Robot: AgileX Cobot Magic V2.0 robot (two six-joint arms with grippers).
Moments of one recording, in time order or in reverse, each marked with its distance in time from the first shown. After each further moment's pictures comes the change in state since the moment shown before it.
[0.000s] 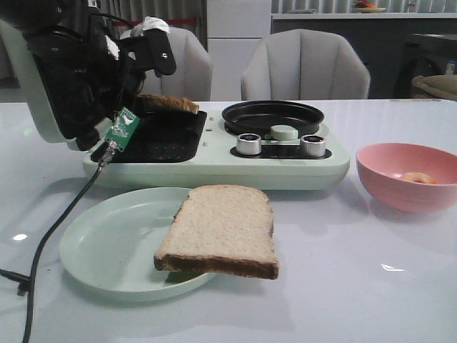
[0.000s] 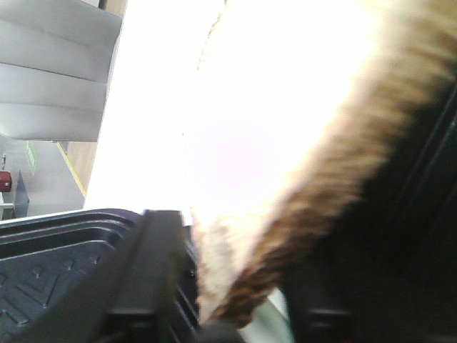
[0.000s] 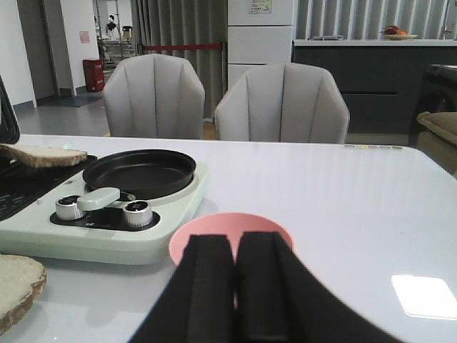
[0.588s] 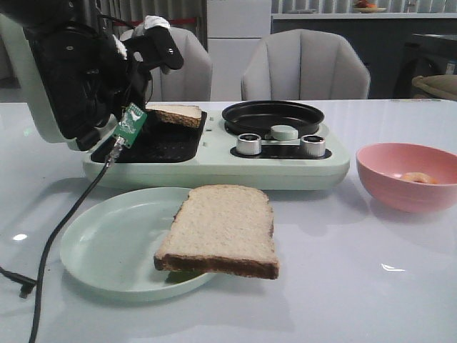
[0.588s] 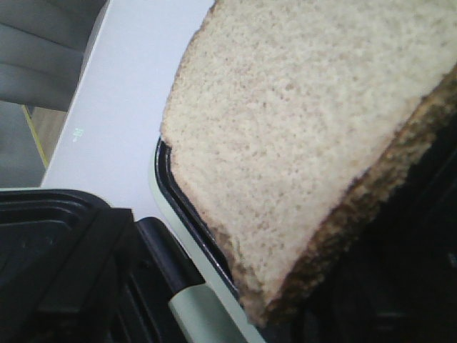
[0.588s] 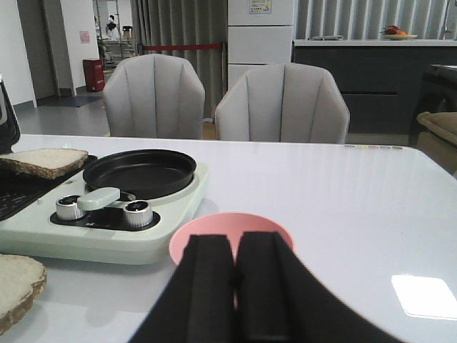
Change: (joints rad) left arm -0.039 -0.007 0.000 -0.223 0.065 0.026; right arm 0.000 0.000 0.000 0.000 0.000 0.000
